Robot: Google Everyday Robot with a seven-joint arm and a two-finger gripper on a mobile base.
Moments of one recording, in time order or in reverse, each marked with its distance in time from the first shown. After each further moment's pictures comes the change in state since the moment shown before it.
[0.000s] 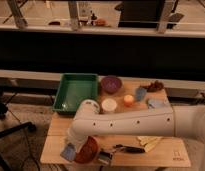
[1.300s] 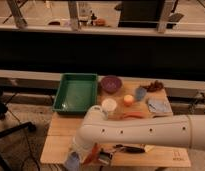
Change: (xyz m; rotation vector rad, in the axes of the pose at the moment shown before) arm -0.025 0.043 -0.017 -0.020 -0.054 0.043
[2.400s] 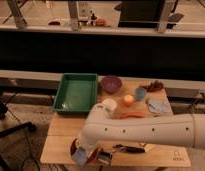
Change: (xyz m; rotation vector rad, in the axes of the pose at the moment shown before) arm 0.041 0.007 -0.003 -0.025 0.105 0.072
